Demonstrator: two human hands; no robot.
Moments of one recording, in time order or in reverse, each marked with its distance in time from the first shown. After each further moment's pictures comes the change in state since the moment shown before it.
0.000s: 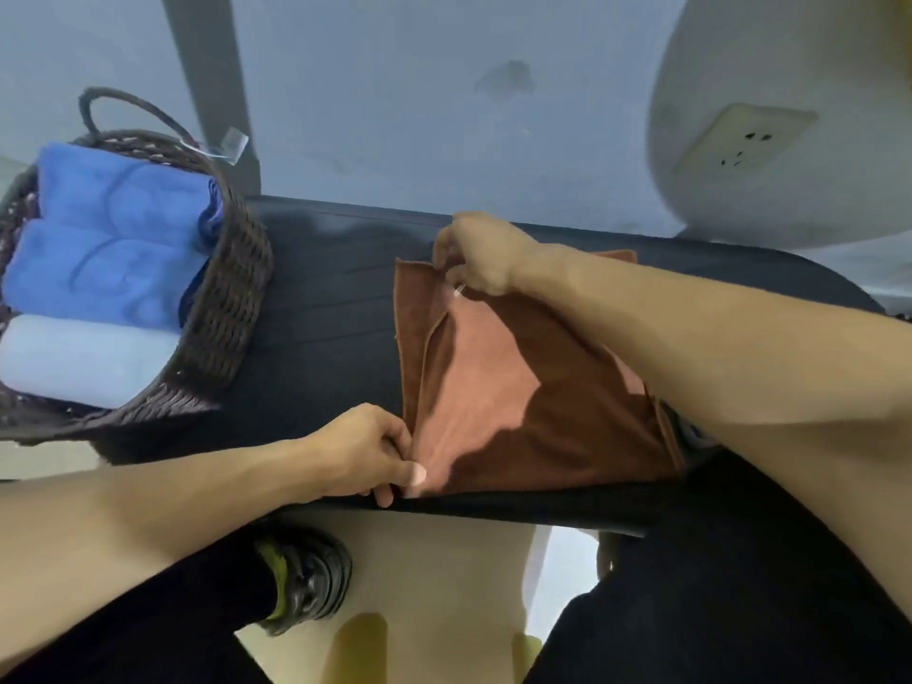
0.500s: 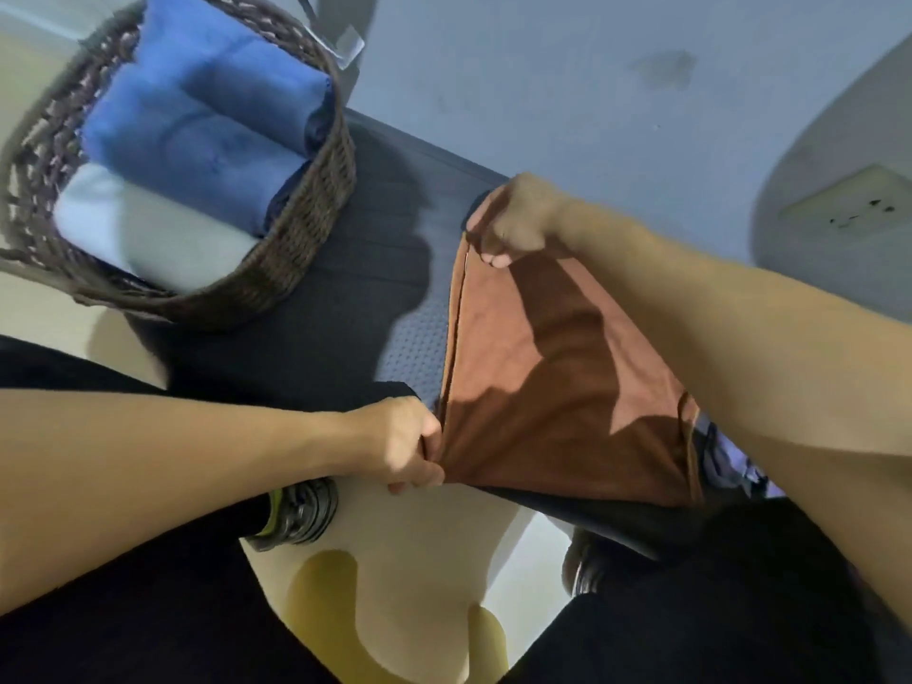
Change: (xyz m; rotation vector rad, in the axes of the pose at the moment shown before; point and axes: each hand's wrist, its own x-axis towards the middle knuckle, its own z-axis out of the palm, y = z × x) left_hand -0.009 -0.030 0.015 0.098 -0.072 0.120; right_hand 0.035 -0.061 -0.006 0.212 -0.210 0.227
